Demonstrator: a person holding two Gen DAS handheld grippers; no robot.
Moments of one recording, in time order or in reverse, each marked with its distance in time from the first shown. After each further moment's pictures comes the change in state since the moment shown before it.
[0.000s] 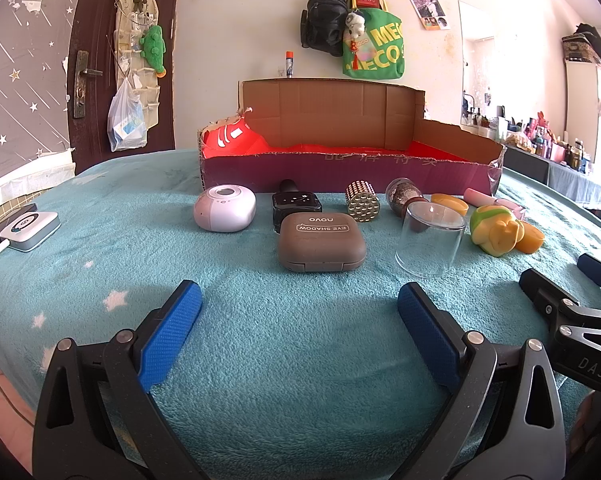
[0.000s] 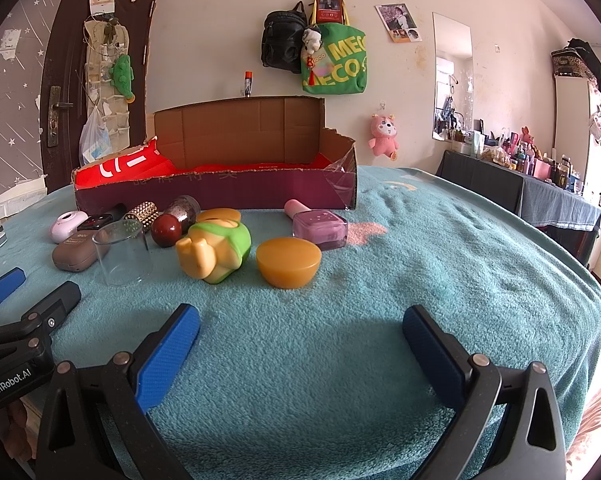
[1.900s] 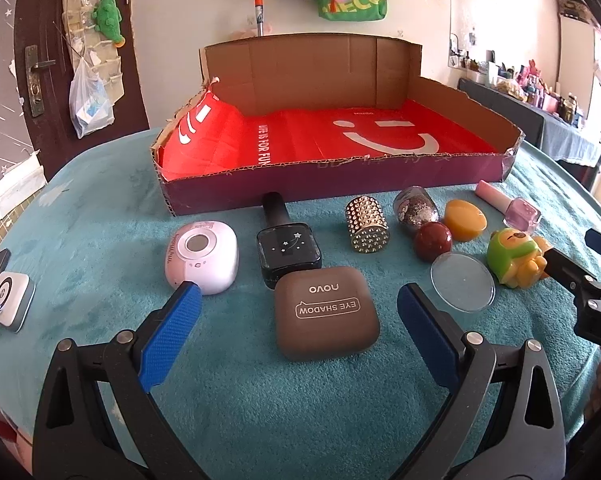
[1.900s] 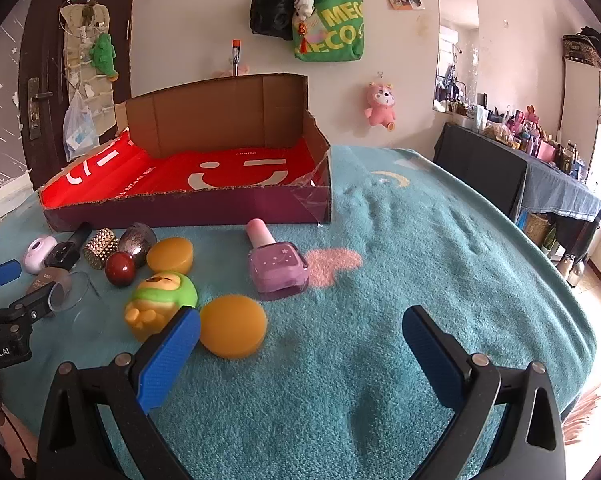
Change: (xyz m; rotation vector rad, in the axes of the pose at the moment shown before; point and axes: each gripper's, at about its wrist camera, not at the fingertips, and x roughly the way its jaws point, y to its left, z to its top) left arm 0.049 0.003 0.065 0.094 0.252 -0.059; right arm 0.032 -0.031 0.053 0.008 0.165 0.003
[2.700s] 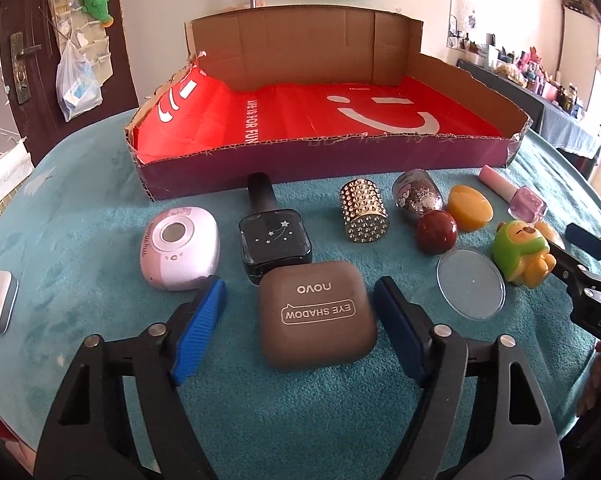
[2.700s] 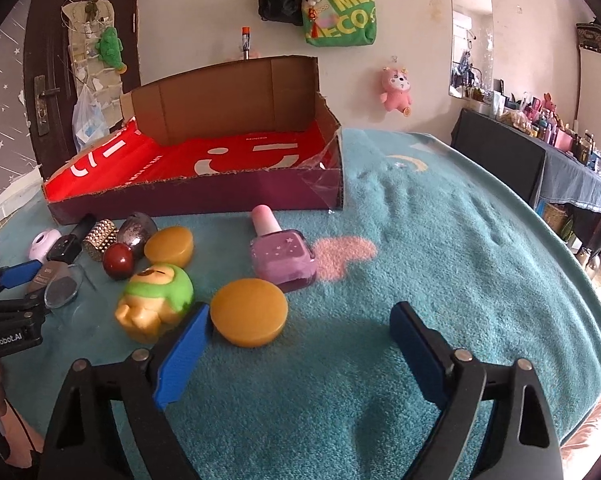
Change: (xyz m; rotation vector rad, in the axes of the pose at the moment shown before) left arm 0.018 -0.004 0.006 -0.001 0.088 -0.028; right arm 0.017 -0.005 0.002 0.002 0.049 0.090
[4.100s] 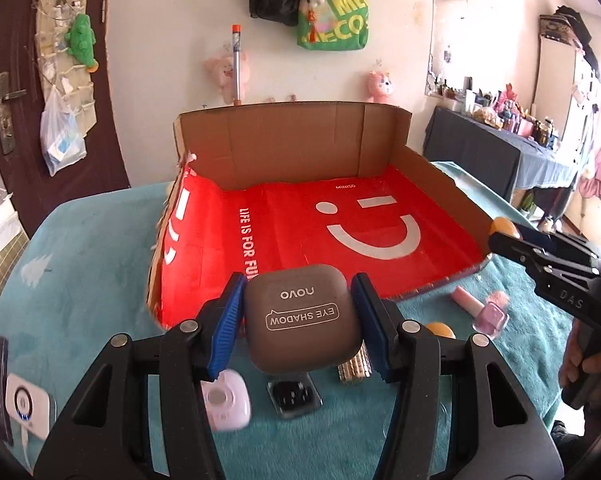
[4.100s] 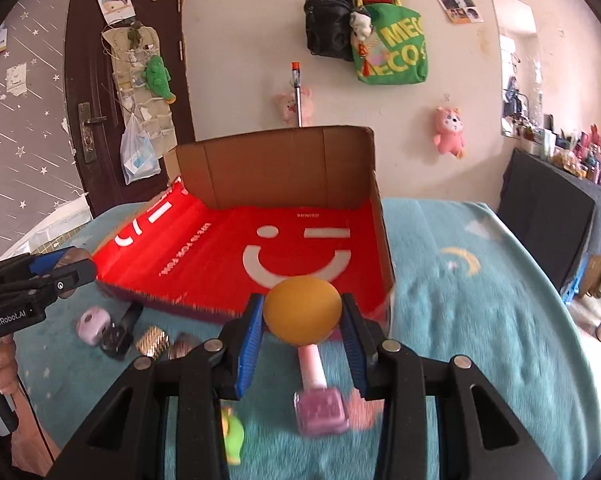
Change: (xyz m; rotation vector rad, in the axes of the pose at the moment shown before) left arm -0.029 0.022 0.103 0.032 -0.133 -0.089; right arm 0.007 0.007 0.110 -0.092 -0.096 0.177
